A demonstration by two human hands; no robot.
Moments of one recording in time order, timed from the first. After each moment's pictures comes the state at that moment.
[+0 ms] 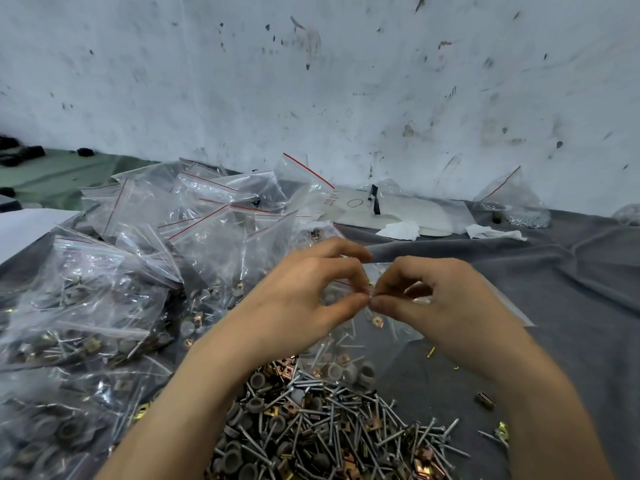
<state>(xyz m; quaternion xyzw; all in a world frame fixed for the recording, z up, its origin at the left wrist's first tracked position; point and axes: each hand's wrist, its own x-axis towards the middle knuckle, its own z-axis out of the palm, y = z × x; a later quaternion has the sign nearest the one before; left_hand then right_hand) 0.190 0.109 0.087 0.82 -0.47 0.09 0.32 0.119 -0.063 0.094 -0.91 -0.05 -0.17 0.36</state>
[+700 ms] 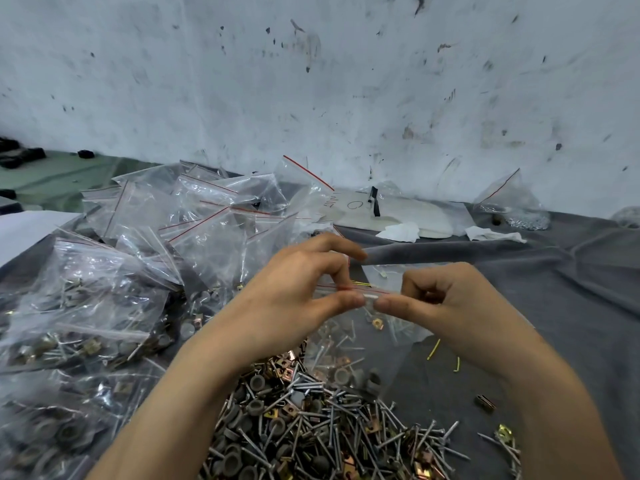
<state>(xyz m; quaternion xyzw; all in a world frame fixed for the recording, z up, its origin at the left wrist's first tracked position) 0.191 0.112 0.092 0.81 -0.45 0.08 0.37 0.116 -0.073 0.092 -0.90 -0.06 -0.15 0.40</state>
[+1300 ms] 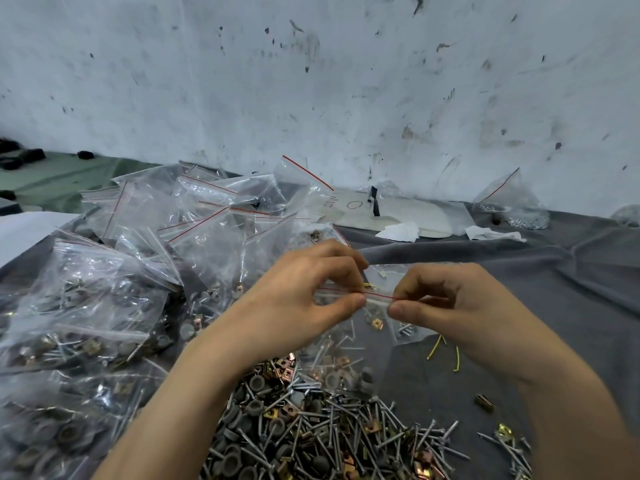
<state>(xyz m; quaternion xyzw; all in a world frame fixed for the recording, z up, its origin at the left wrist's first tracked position) 0.191 0.111 0.091 0.81 -0.48 0.08 0.34 0.111 -0.078 0.096 -0.86 -0.09 -0.10 0.48</state>
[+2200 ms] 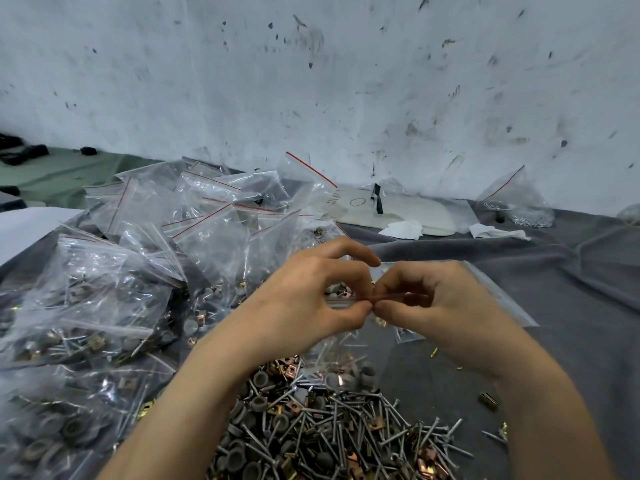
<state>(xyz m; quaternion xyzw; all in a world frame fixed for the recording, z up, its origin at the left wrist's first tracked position) 0.187 0.108 0.090 0.80 -0.47 0.06 0.36 0.124 -0.065 0.086 -0.86 -0.09 -0.10 0.48</state>
